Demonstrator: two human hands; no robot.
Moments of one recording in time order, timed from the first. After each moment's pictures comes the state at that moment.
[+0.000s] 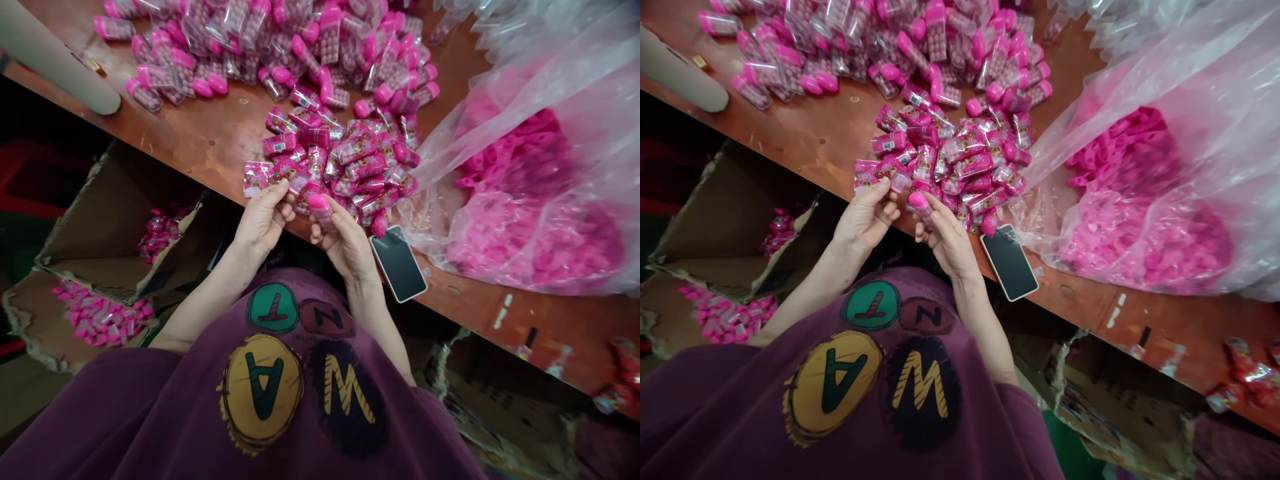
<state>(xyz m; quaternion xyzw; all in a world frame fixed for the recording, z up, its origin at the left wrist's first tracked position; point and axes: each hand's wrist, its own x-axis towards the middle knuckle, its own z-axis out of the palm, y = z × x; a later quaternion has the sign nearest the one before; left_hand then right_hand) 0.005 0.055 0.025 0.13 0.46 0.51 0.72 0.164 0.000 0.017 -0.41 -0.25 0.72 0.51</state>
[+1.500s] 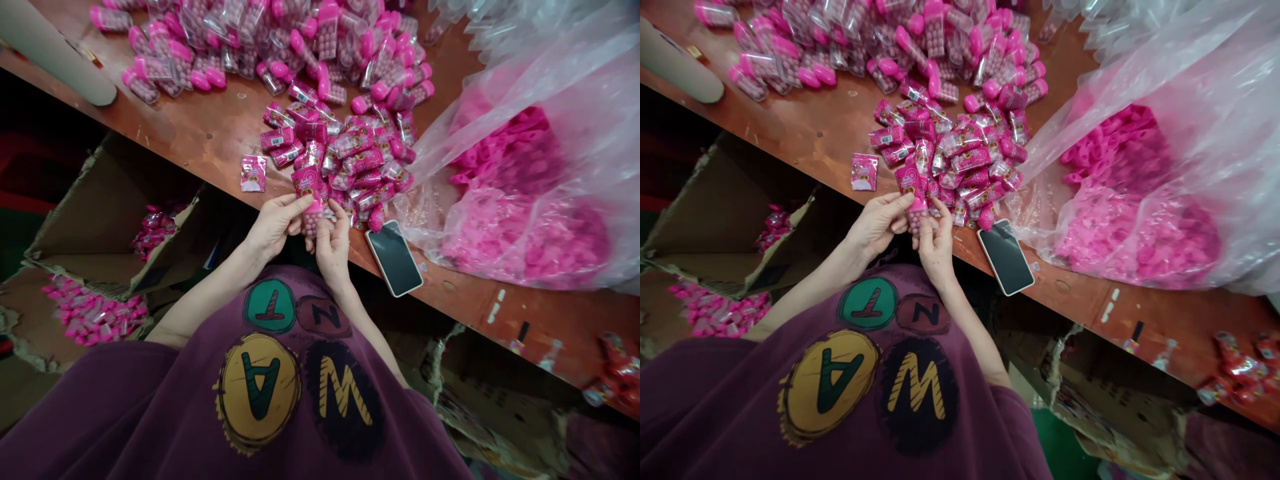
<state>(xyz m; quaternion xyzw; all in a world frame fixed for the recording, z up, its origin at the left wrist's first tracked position) 0.018 0.032 0.019 0.24 0.43 0.42 0.76 0.137 -0.030 -0.010 -0.55 -0.35 0.53 0.54</state>
